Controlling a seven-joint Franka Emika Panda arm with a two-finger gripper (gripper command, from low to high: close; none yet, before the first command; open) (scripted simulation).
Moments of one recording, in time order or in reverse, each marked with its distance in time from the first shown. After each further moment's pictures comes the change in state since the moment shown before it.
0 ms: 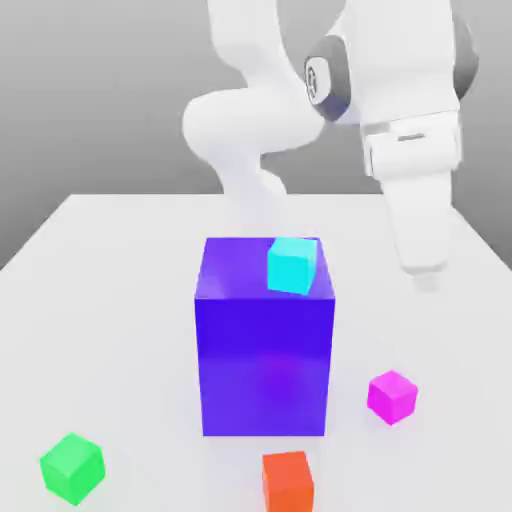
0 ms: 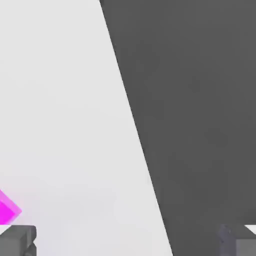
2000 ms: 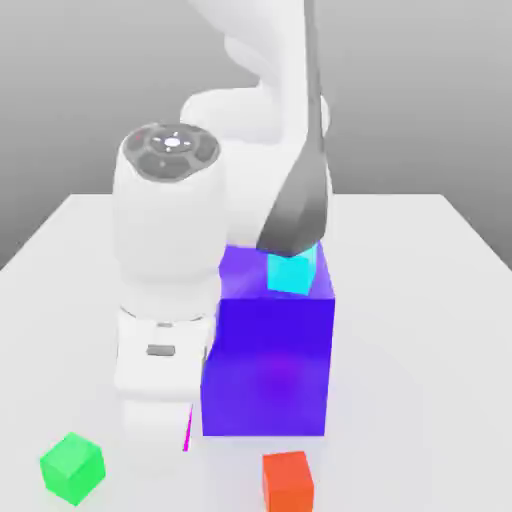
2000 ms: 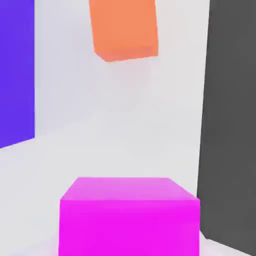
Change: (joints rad) arm -0.363 0.401 -0.295 0.311 -0.071 -0.230 -0.658
